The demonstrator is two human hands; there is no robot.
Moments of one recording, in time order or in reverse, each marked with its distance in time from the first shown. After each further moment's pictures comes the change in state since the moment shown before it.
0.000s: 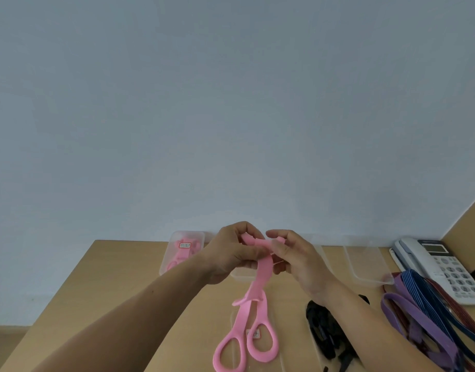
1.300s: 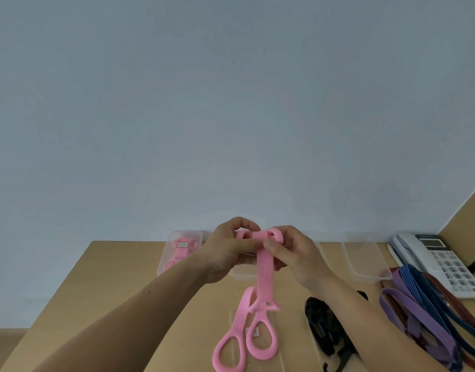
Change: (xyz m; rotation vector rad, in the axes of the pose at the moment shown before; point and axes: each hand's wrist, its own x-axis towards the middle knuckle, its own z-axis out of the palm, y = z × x) left_hand 0.002 0.000 0.000 -0.131 0.009 0.003; right_hand 0.000 -0.005 0.001 -0.138 0.073 -0.061
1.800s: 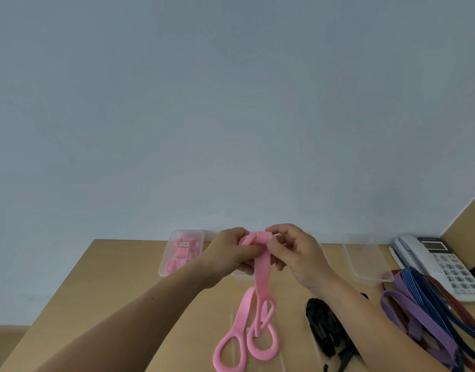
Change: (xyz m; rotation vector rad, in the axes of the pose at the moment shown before) left_hand -0.004 -0.009 -0.003 0.300 0.017 -0.014; right_hand 0.002 0.001 0.001 -0.037 -0.015 -0.088
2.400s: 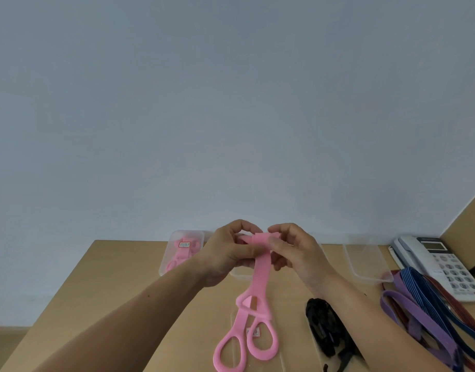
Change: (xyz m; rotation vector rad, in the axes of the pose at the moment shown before) left_hand -0.006 0.009 -0.001 -0.266 -0.022 0.057; right_hand -0.002 -0.006 -0.001 0.139 -0.005 0.086
